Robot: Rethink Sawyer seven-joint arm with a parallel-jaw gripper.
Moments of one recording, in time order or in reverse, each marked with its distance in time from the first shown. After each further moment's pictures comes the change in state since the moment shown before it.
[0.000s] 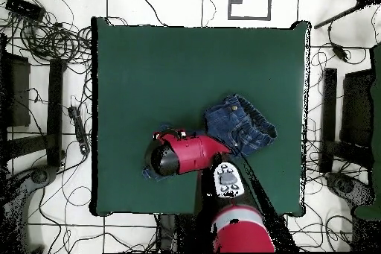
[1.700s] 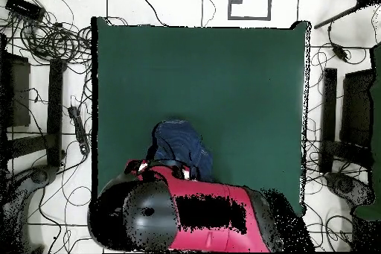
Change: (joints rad) arm -0.018 -0.745 0.001 0.108 0.287 0.800 0.000
